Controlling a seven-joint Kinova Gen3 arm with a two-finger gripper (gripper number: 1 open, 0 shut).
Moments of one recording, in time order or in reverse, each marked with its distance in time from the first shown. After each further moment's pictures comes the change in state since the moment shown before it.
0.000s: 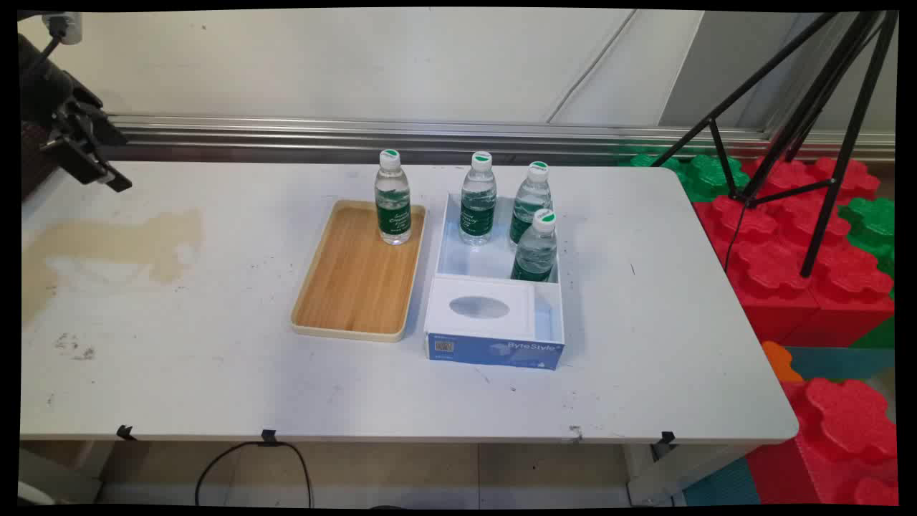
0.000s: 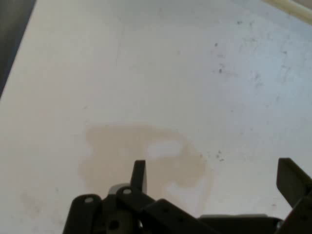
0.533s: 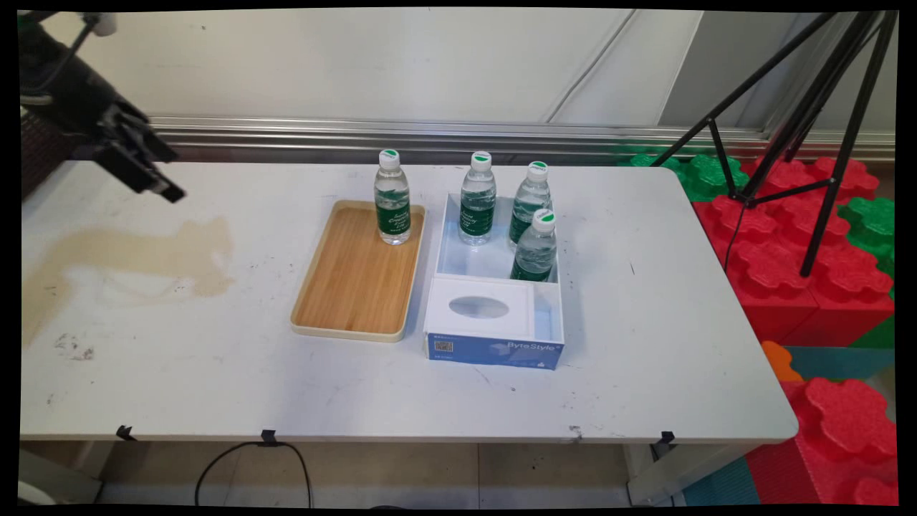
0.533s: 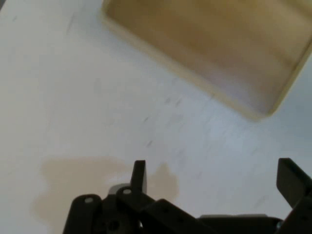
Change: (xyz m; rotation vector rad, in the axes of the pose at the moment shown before) arm 0.036 0.039 0.008 -0.119 0.136 -0.096
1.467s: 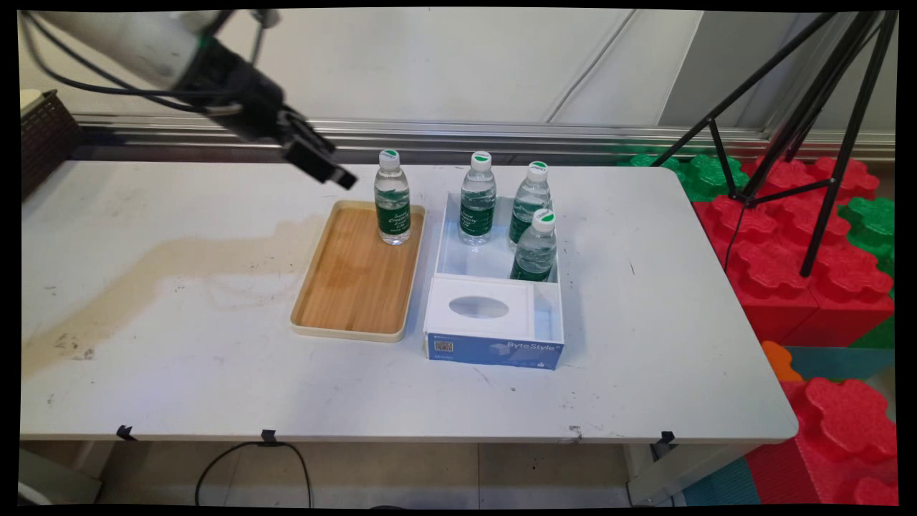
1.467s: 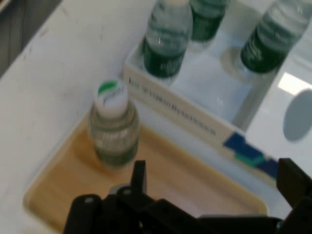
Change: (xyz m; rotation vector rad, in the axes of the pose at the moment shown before) arm 0.106 0.059 0.084 -0.078 0.289 -0.041
